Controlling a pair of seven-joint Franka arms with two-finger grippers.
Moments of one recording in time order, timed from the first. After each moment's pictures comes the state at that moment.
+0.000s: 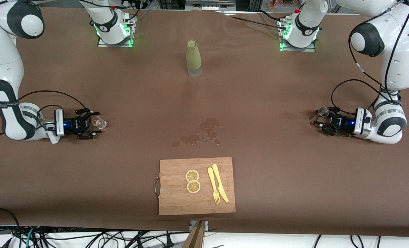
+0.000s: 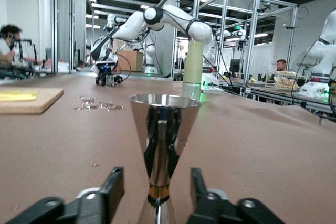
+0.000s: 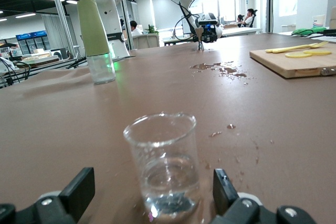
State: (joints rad) left arm 0.32 1.12 0.23 -1.40 -1.02 1.12 2.63; right arm -0.51 1.06 0.10 -1.48 0.83 1.45 -2.49
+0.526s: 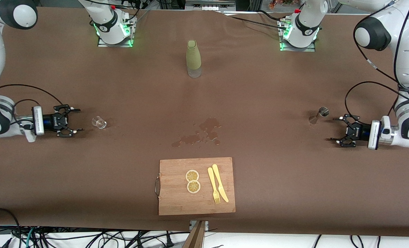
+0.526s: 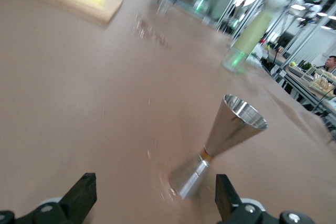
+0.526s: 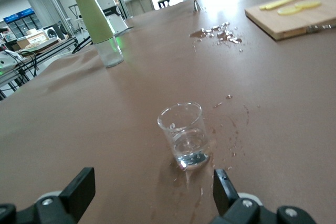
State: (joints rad) left arm 0.32 1.02 0.26 -1.28 -0.86 1.30 2.00; right arm -0.51 0.90 0.03 -1.46 0.69 1.43 -2.22
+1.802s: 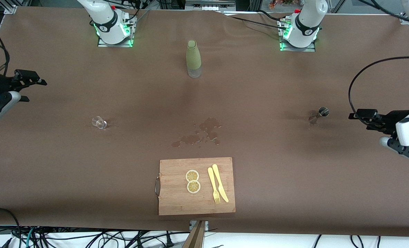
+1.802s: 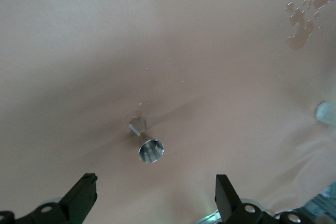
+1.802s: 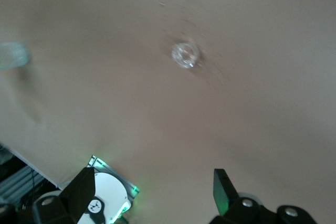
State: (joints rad) left arm 0.02 0.51 0.18 -1.19 -0.27 1.34 0.56; right arm -0.15 0.18 0.03 -1.53 0.04 1.39 -0.62
